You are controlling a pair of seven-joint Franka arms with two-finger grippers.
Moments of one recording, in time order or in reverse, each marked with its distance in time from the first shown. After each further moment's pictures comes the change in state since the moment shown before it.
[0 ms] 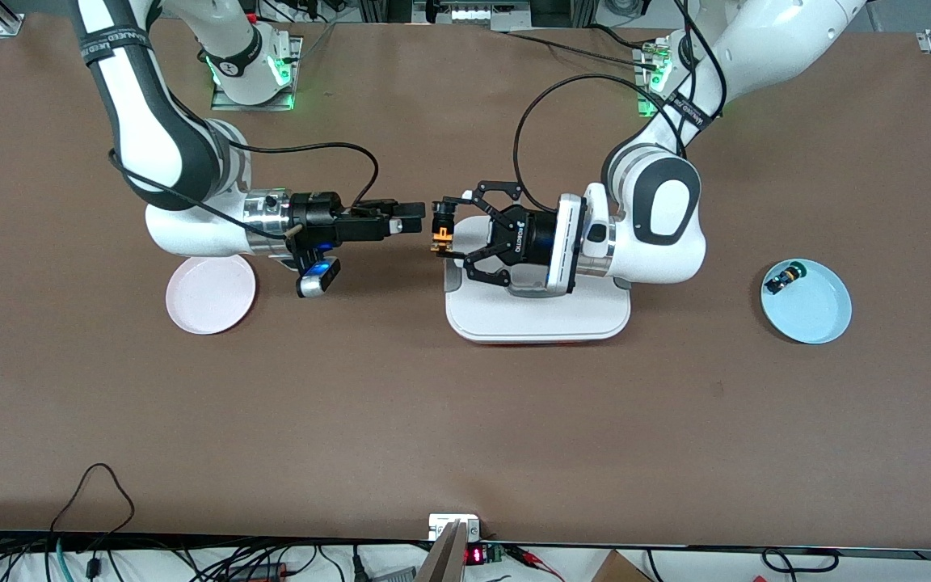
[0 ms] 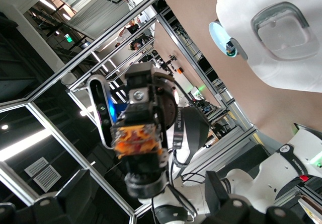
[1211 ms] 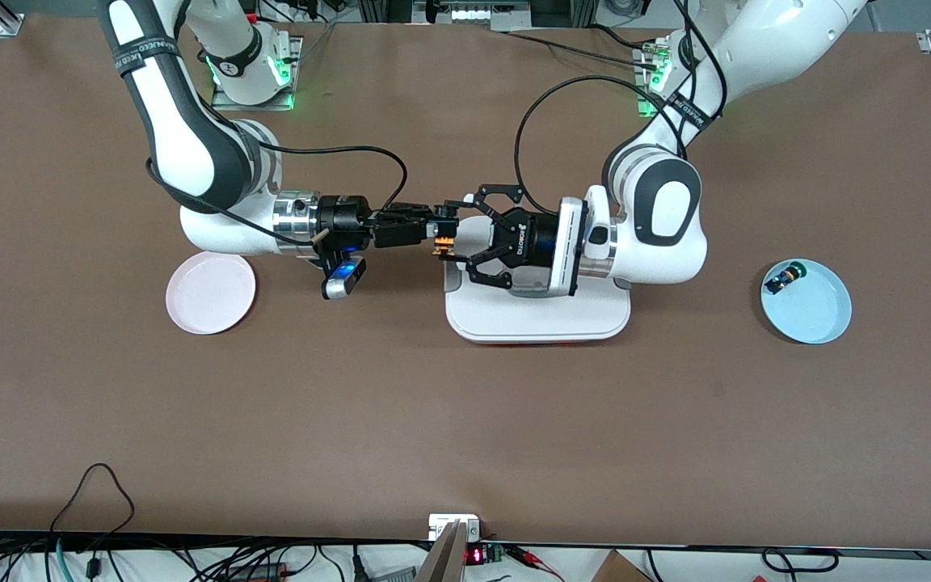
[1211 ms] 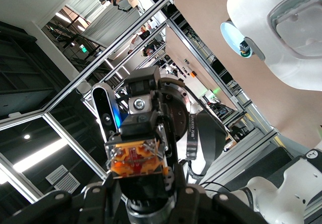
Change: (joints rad) left arm 0.001 0.001 0.003 -0.004 -0.006 0.008 -0.009; right arm 0.052 0.029 -0.002 0.018 0.116 0.053 0.005
